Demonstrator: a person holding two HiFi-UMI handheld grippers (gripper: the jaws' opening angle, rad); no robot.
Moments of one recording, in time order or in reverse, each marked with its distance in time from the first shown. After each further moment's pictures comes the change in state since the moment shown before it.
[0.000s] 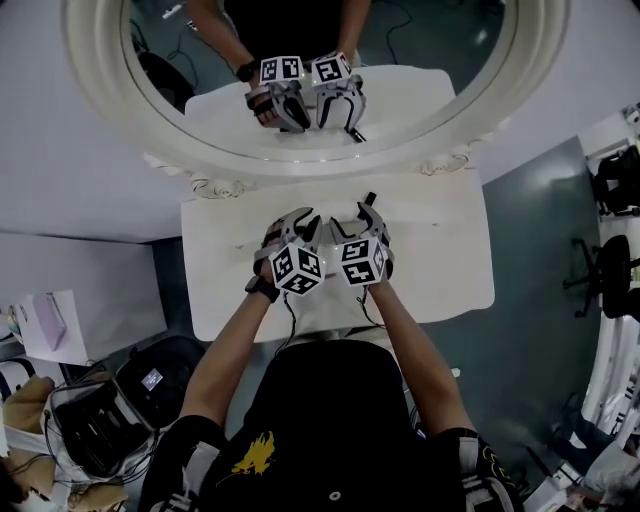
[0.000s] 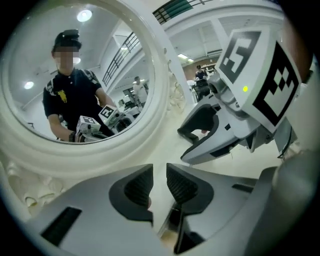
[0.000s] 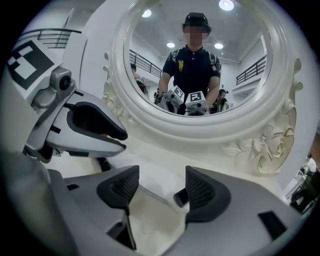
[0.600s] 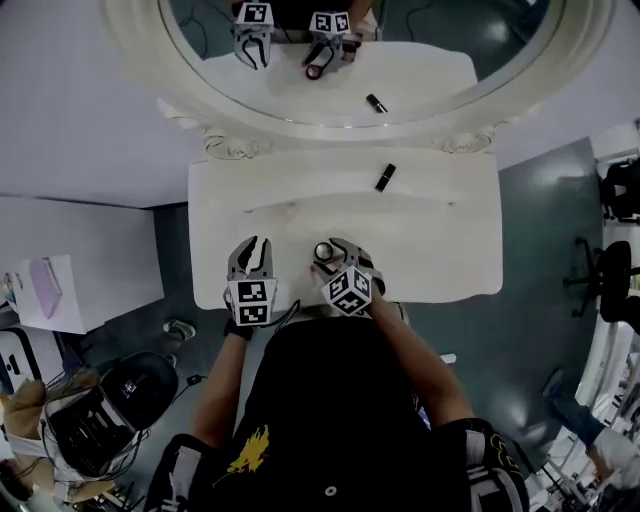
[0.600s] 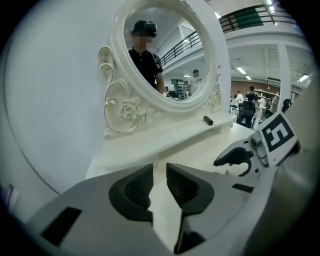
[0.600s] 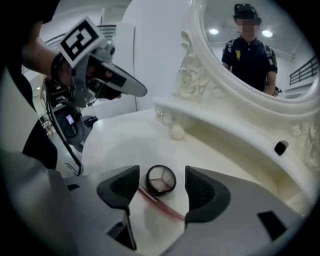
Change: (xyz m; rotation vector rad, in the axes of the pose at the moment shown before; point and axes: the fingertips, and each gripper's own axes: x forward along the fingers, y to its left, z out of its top) left arm -0.145 0.001 -0.157 -0.568 0.092 0.228; right arm -0.038 0.181 -0.122 -0.297 0.134 0.423
